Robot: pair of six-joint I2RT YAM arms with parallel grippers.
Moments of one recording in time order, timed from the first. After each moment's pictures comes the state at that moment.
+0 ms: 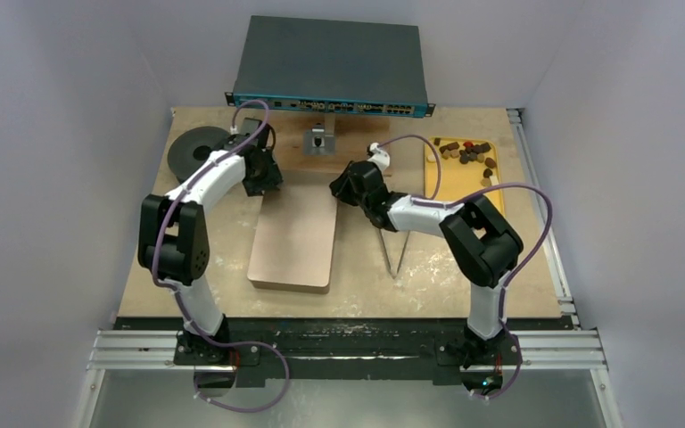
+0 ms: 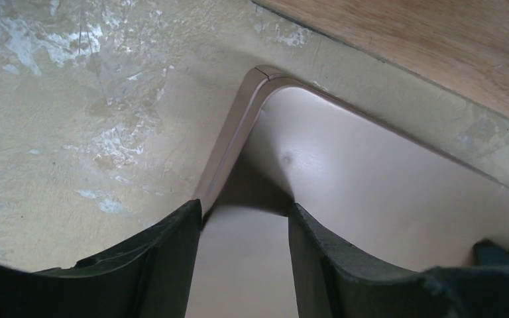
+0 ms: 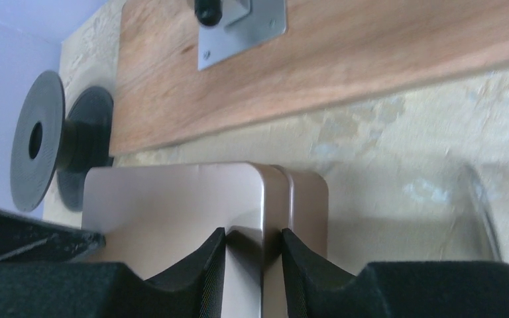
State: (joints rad) left arm -0.23 1.83 1.42 -0.70 -0.13 -0.59; right arm 0.69 1.94 1.16 0.24 0.24 0.89
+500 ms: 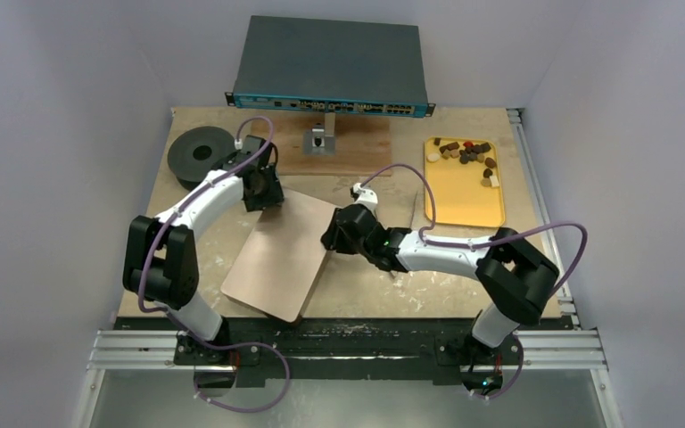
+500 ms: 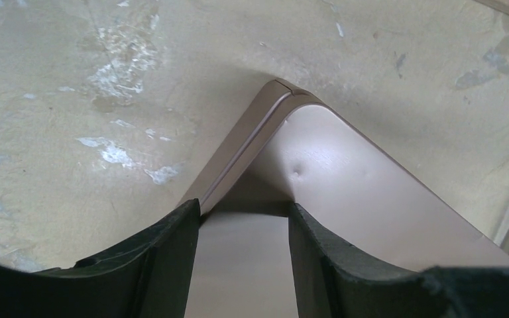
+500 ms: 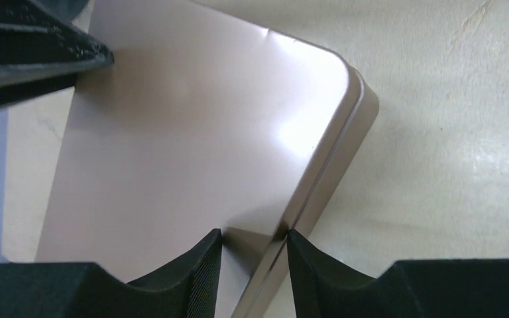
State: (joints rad) left arm -0.28 1.64 1.19 -0.65 -0.12 -0.56; right arm 0.96 1.64 0.90 0.07 0.29 0.94
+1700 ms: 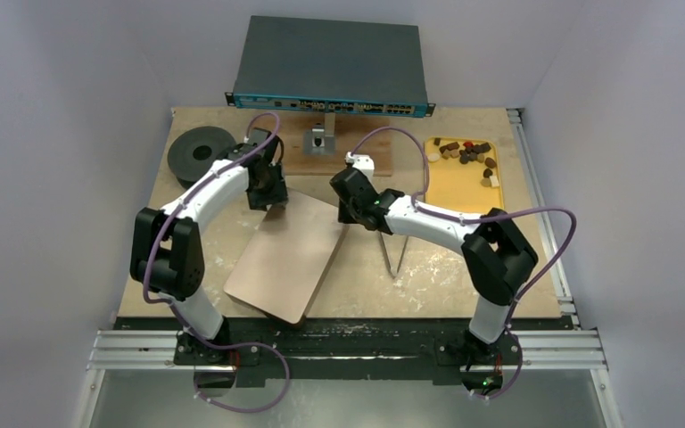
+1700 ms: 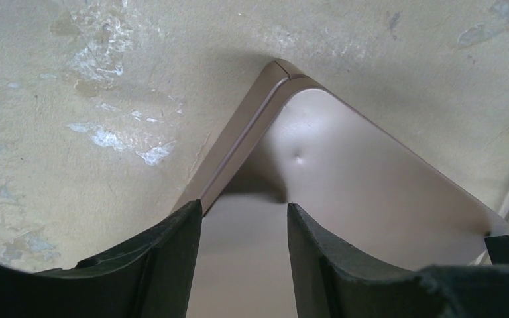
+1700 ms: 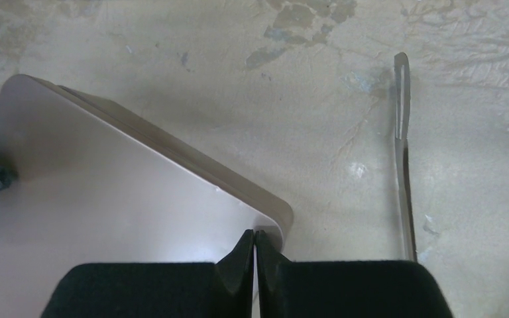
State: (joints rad) left arm -0.30 1.70 1.31 -0.78 -0.08 -0.51; right arm 0.82 1.79 1.24 -0.27 0.37 0.69
